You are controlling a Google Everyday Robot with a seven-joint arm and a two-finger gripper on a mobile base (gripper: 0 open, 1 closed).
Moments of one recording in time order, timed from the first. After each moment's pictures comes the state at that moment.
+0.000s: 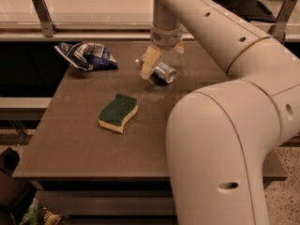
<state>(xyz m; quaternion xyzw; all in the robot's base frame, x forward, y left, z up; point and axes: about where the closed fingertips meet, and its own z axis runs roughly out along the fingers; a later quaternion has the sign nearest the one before) 0.711 -0.058 0.848 -0.39 0.92 -0.02 0.06</state>
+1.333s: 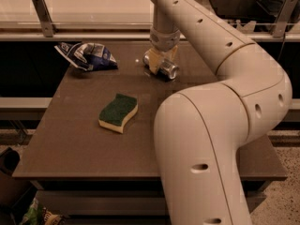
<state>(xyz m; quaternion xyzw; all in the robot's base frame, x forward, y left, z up) 0.745 -0.056 0.825 -0.34 0.94 0.00 0.08</state>
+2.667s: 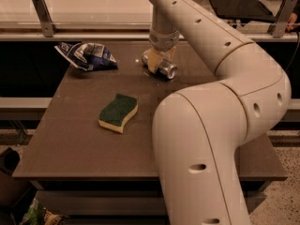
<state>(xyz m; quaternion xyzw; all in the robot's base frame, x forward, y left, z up) 0.749 -0.056 0.826 -0.34 0.94 -0.01 0.08</state>
